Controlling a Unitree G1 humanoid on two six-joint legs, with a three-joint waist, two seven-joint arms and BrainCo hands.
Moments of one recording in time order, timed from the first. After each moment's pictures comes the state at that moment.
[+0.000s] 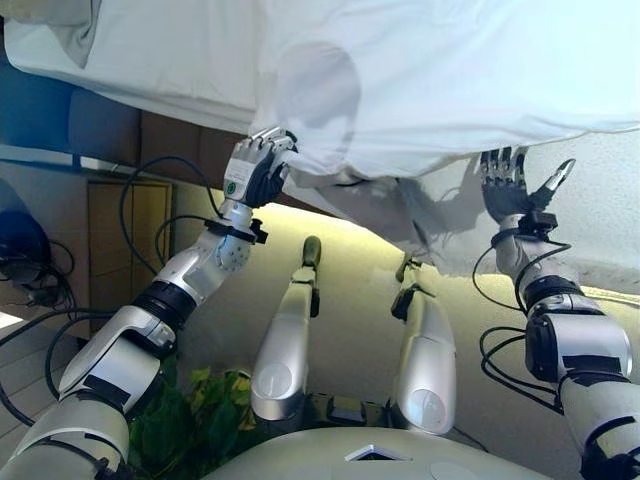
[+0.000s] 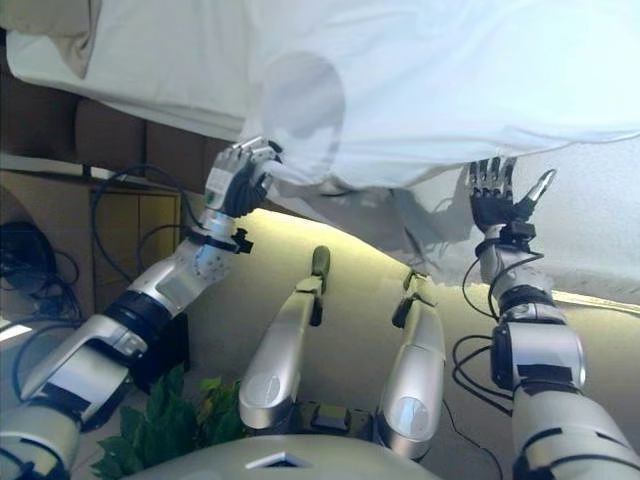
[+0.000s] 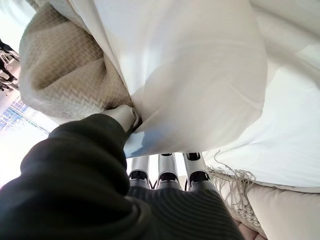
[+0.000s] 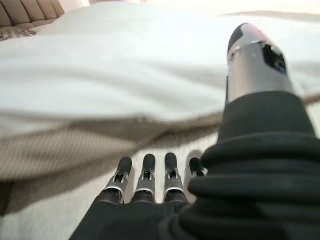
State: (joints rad) left arm -0.60 0.56 -0.65 0.48 0.42 -0.30 0.67; right arm -0.72 -0.51 -0.08 1.27 1.95 0.33 0.50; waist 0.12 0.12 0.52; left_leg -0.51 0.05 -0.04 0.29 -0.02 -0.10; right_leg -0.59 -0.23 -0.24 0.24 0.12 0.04
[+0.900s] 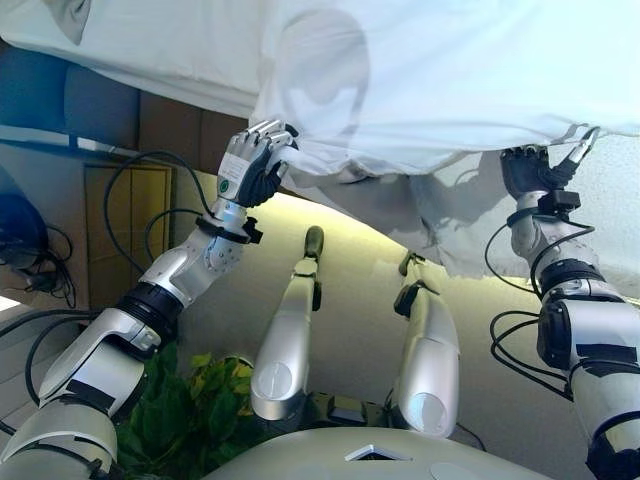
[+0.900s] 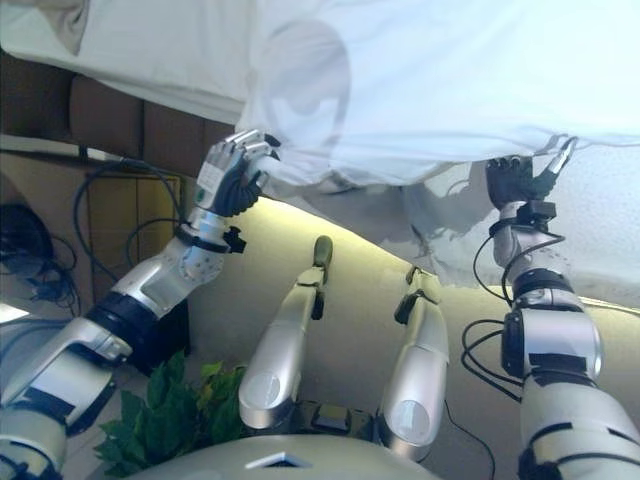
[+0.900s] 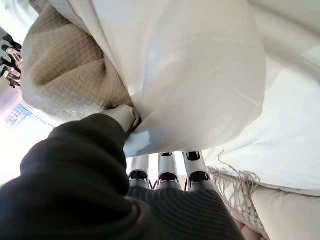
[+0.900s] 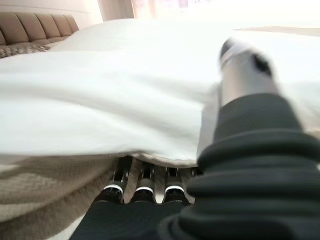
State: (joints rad) left arm -0.58 0.64 -0.65 0.38 0.42 -0.36 0.67; right arm -0.82 -0.58 -0.09 1.26 1.95 0.32 0.53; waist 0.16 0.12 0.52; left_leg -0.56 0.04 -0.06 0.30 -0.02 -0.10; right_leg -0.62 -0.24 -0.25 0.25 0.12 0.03
